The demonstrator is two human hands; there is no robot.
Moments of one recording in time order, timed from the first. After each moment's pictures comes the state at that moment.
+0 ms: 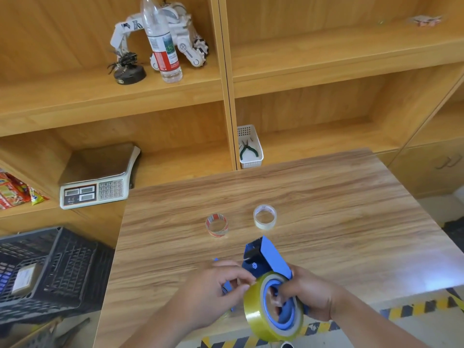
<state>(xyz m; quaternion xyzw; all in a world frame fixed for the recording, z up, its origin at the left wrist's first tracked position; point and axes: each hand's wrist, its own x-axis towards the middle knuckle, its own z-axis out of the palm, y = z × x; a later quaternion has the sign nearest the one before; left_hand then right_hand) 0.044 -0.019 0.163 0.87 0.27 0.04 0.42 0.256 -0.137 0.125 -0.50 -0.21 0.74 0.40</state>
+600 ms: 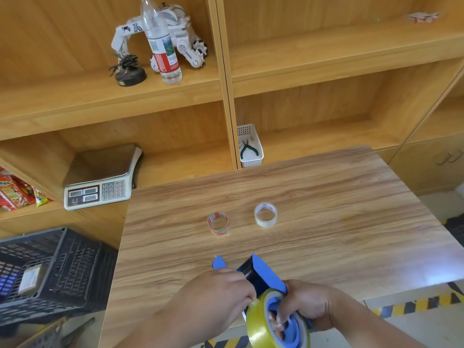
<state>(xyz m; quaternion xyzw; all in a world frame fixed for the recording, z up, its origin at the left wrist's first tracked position) 0.037 -0.037 0.199 0.97 0.12 -0.05 0.22 0.246 -0.148 0.127 -0.46 -0.23 0.81 0.26</state>
